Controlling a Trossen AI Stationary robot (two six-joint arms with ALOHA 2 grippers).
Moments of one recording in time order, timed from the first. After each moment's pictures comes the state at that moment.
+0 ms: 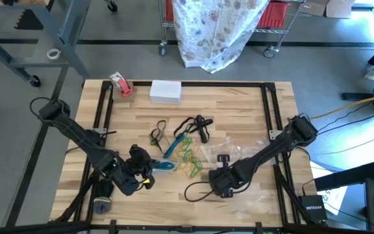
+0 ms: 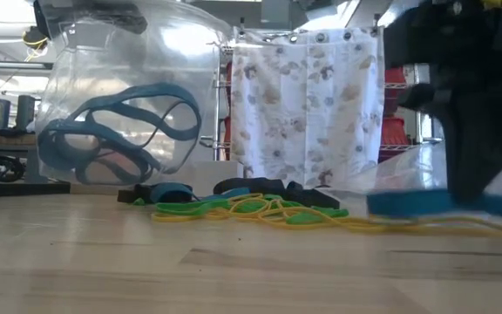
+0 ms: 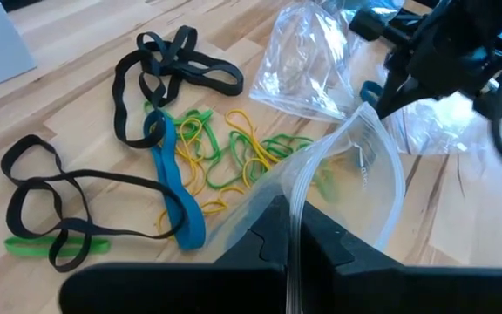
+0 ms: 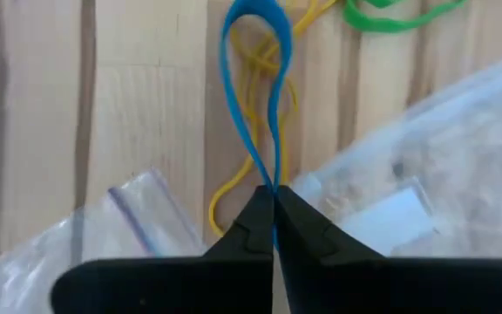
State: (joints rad) left arm -0.69 1.42 1.01 -0.54 -0.86 -1.07; right arm 0.57 1.80 1.12 -0.73 0.20 0.50
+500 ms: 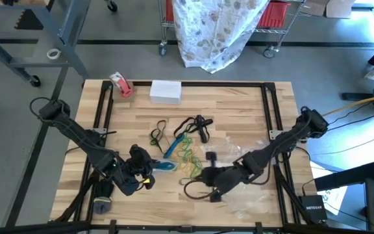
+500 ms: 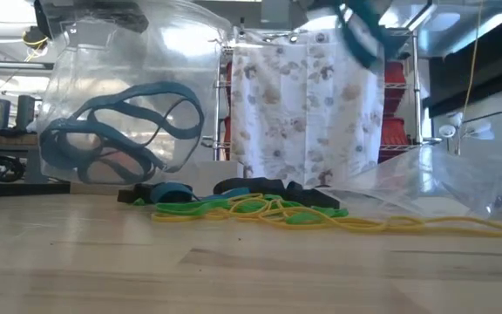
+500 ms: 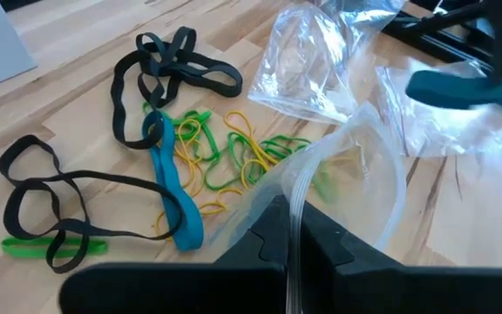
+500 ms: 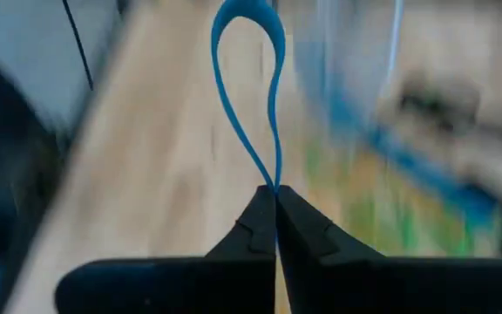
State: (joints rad) left arm -0.69 1.42 1.01 -0.53 -0.86 -1.07; right arm 0.56 1.64 1.23 -0.28 0.40 0.24
